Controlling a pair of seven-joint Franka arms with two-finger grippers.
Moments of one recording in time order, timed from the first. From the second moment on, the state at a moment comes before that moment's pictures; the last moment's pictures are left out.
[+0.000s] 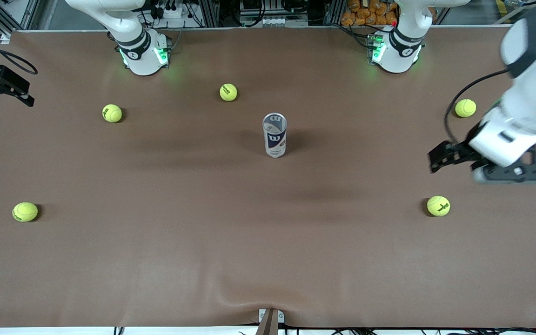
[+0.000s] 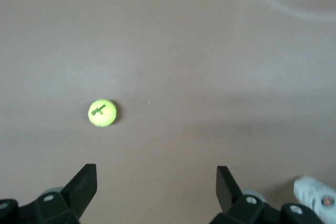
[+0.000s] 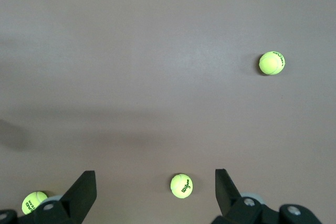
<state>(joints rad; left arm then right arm) -0.07 0.17 -0.09 -1.47 -0.01 1.72 -0.13 0.01 -0.16 -0.06 -1.69 0.00 1.56 -0.13</state>
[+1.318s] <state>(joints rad) -0.03 0.03 -0.01 -1.49 -0.04 1.44 0.00 0.01 -0.14 -0.07 -1.69 0.00 1.58 -0.13</state>
